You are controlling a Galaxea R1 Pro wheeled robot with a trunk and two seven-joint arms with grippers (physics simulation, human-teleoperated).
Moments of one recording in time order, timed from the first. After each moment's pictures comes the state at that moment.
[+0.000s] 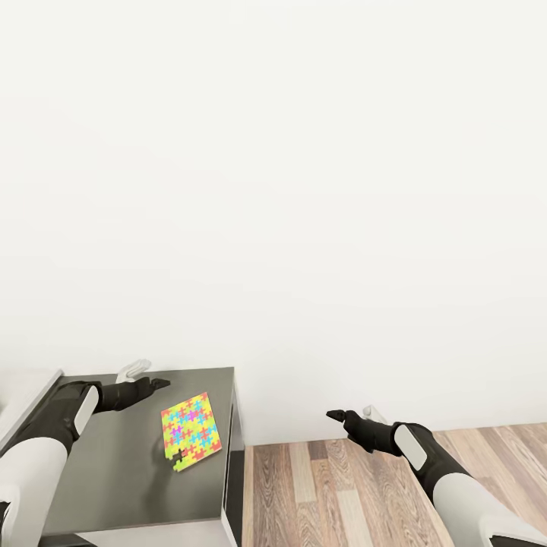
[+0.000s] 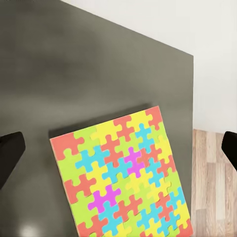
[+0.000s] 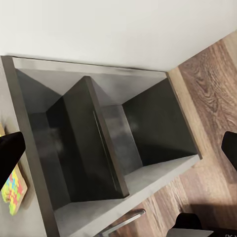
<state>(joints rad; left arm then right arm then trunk) -0.79 0.26 0.34 -0.55 0.03 0.70 -0.54 -0.68 -0.09 -0.13 -0.40 -0.52 0.61 0.40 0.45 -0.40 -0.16</state>
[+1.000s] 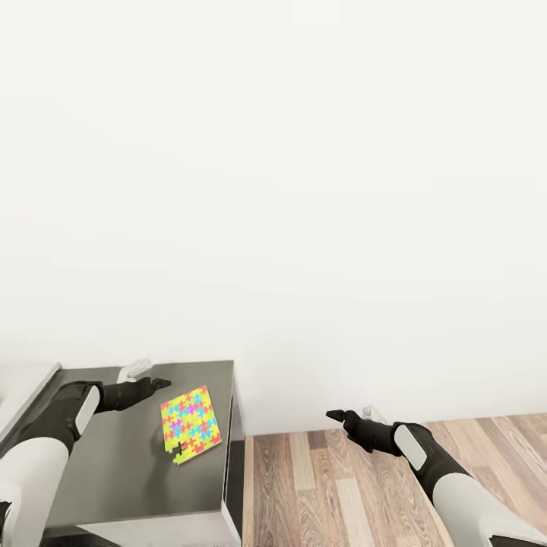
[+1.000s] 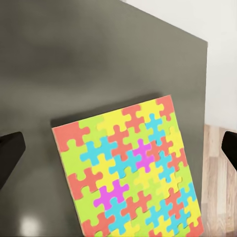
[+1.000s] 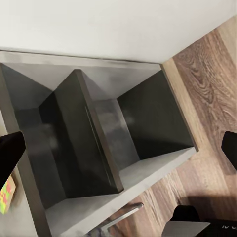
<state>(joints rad) -0.79 0.25 0.34 -0.55 0.03 0.70 -0.54 -0.68 -0.09 -0.13 -0.40 -0.52 0.61 0.40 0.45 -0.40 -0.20</state>
